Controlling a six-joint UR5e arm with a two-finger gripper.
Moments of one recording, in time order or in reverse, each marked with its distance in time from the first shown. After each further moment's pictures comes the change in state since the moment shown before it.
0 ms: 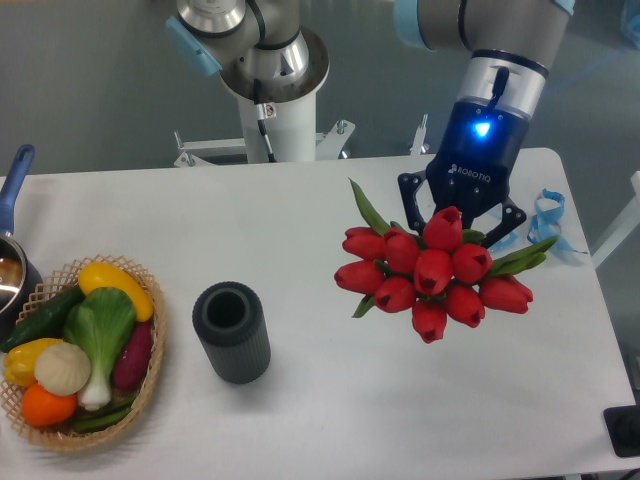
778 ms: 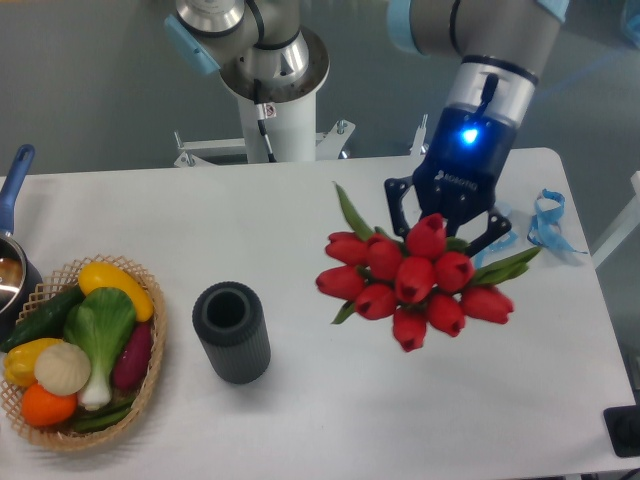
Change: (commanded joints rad) arm -0.081 -0.041 -0.011 0.080 -0.096 0.005
